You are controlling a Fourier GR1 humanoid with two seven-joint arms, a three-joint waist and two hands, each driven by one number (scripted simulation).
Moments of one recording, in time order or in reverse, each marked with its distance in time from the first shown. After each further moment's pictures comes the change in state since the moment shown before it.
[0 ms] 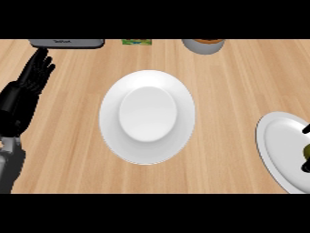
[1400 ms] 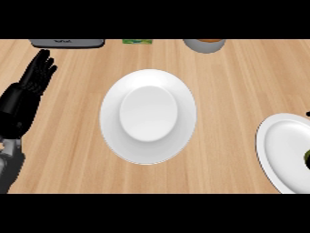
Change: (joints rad) left arm 0.007 0.070 -0.085 -0.005 0.068 0.076 -0.019; right arm -0.130 -0.110 0.082 -0.075 -0.422 0.137 0.248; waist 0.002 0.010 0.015
